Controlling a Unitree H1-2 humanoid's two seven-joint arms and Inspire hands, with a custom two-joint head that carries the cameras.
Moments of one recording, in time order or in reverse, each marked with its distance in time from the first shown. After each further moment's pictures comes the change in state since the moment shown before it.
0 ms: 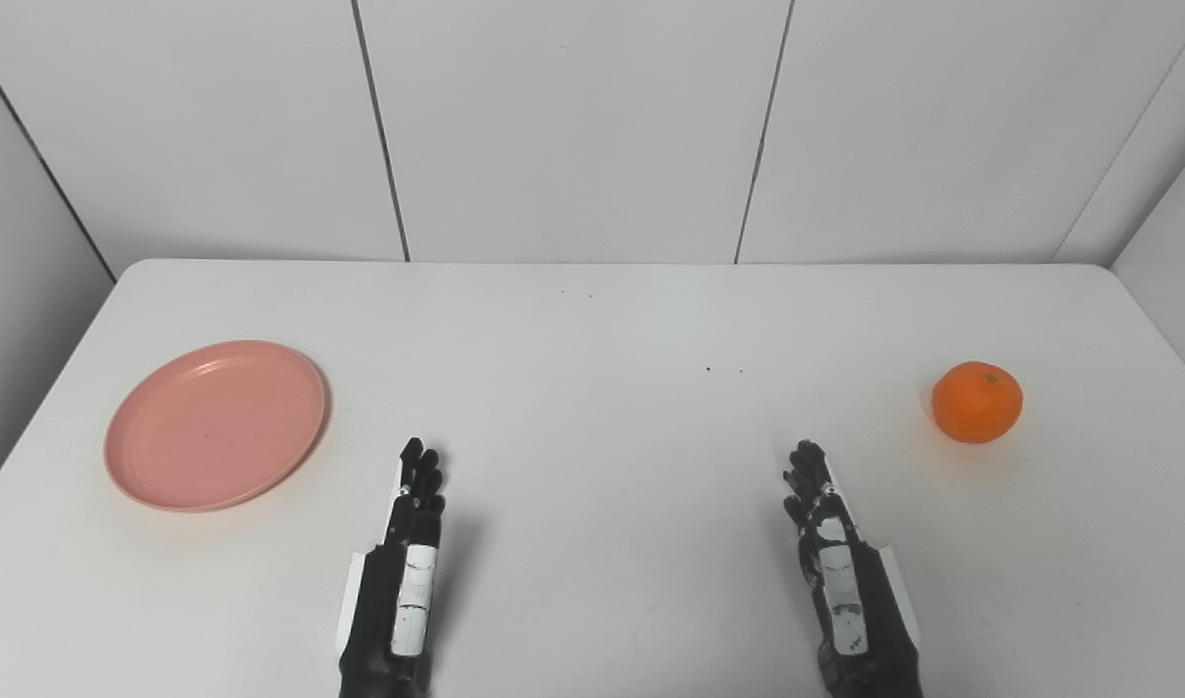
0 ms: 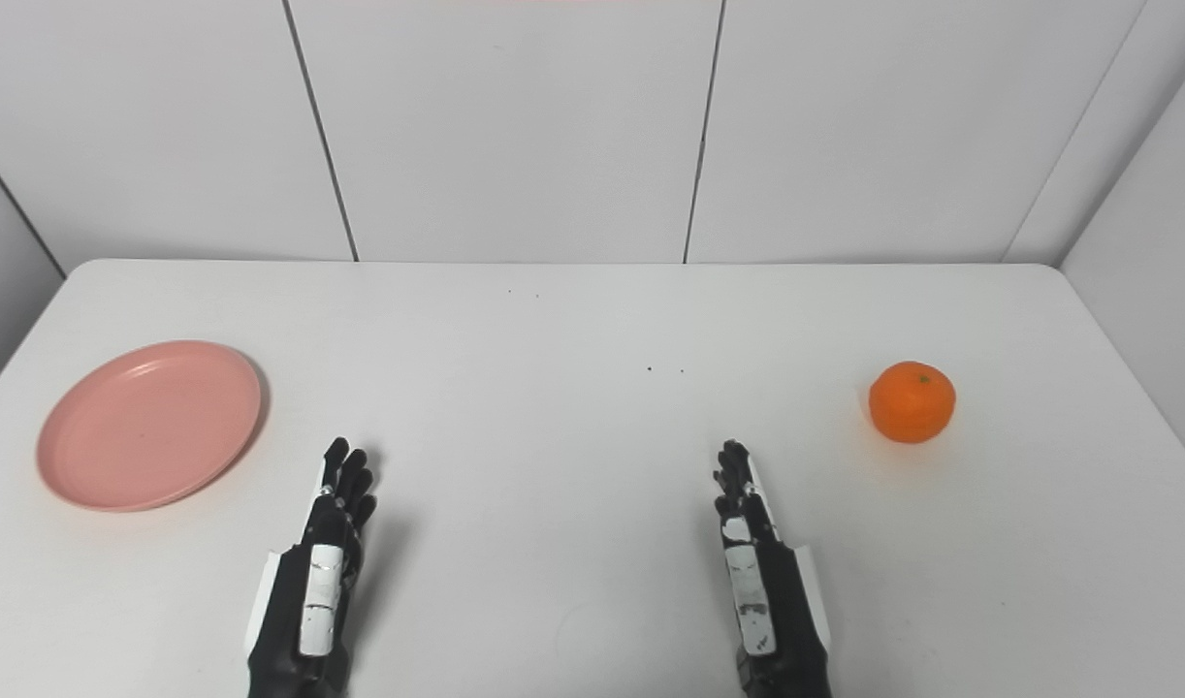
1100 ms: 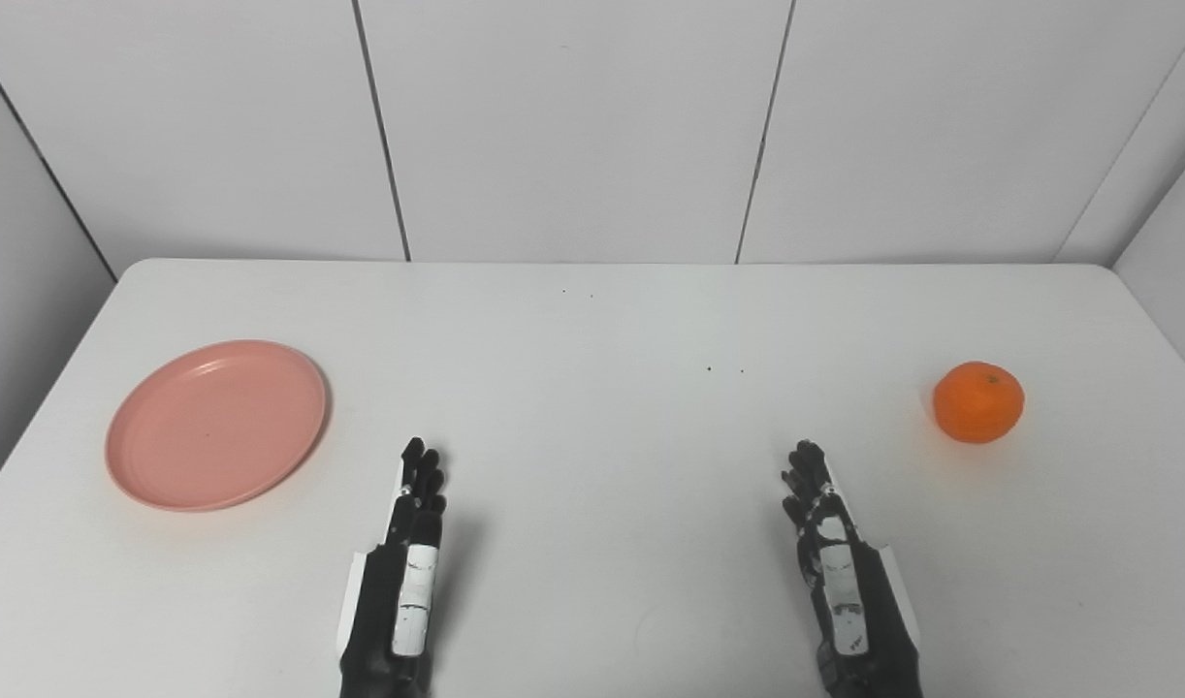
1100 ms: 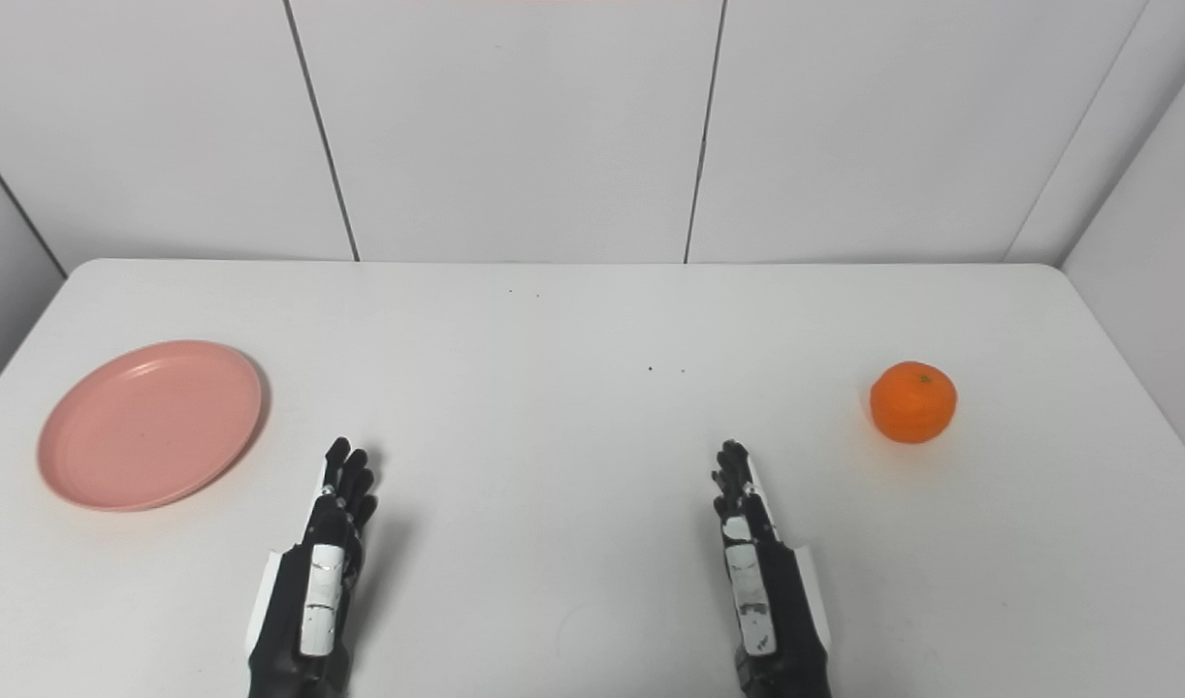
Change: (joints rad) left arm 0.001 0.000 -0.006 -0.003 0.019 0.005 0.000; right arm 0.001 -0.004 -0.002 -0.003 0.023 0.003 0.004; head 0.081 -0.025
